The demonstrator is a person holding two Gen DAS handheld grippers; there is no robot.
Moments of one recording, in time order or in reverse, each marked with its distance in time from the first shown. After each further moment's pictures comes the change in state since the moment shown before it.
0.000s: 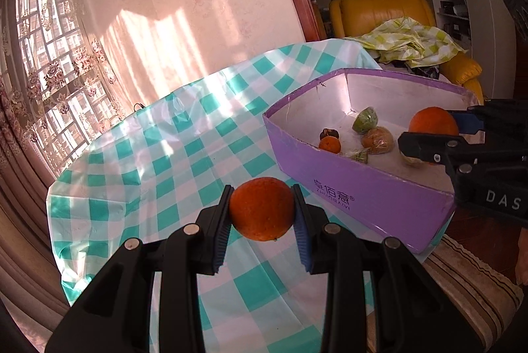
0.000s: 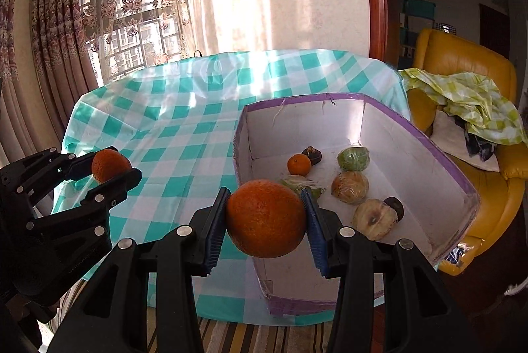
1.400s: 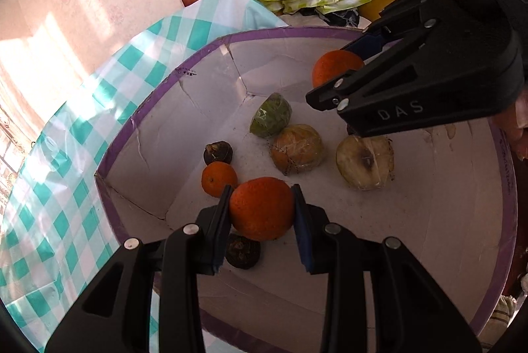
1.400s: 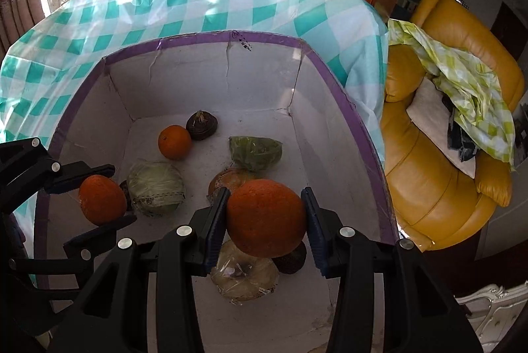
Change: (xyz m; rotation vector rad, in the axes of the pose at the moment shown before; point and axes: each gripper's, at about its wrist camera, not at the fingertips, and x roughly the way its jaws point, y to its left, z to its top) left arm 0.147 -0.107 0.066 0.271 0.185 -0.371; right arm 0.137 -0.118 0.063 -0.160 0.441 -0.123
